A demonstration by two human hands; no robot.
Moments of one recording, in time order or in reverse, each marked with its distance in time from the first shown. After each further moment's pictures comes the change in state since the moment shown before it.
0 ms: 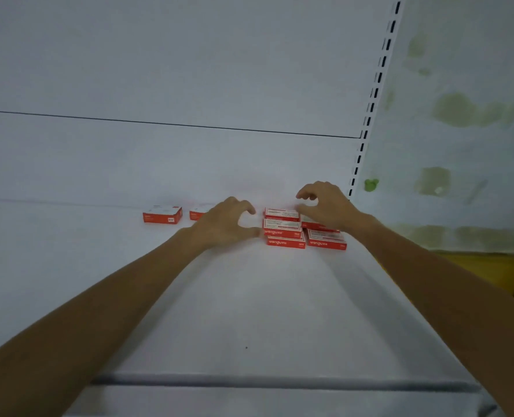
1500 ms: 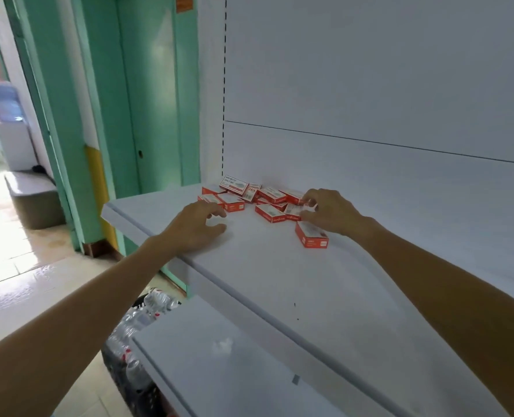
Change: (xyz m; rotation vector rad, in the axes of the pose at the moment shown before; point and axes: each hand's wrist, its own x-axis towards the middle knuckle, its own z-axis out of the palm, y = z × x) left_hand -0.372 -0.473 -0.289 0.227 0.446 -0.615; right_hand 0.161 -0.597 0.263 0.119 -0.262 -0.501
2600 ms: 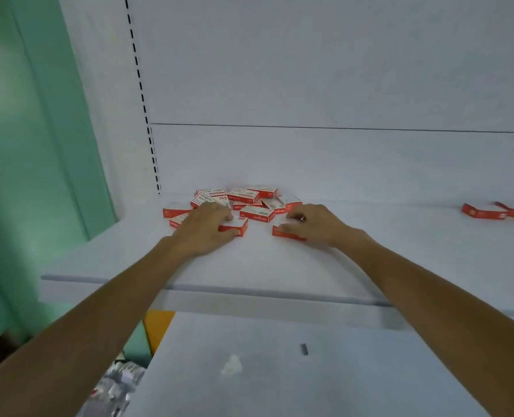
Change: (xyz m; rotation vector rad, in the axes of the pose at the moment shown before) left_hand 0.094 -0.061 0.018 -0.053 -0.229 0.577; right_hand -0.019 -0.076 0.047 0.033 0.079 0.468
